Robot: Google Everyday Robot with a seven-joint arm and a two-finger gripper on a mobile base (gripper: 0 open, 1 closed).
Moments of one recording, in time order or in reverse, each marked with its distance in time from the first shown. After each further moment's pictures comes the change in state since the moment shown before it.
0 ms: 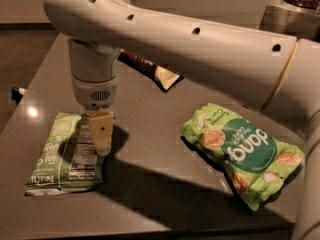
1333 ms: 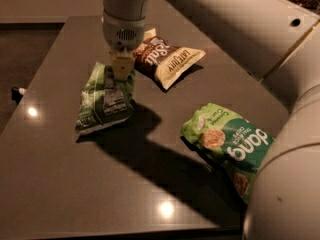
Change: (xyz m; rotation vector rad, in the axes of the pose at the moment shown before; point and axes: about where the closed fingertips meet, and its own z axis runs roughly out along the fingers) arm 0.067 -0.070 -0.096 0.168 0.007 0.206
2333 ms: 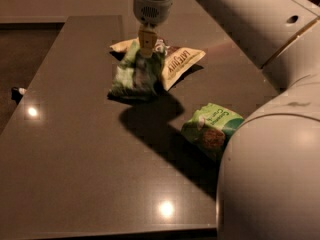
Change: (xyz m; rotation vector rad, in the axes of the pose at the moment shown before) arm 0.084 -0.085 -0.035 0.229 0.090 0.301
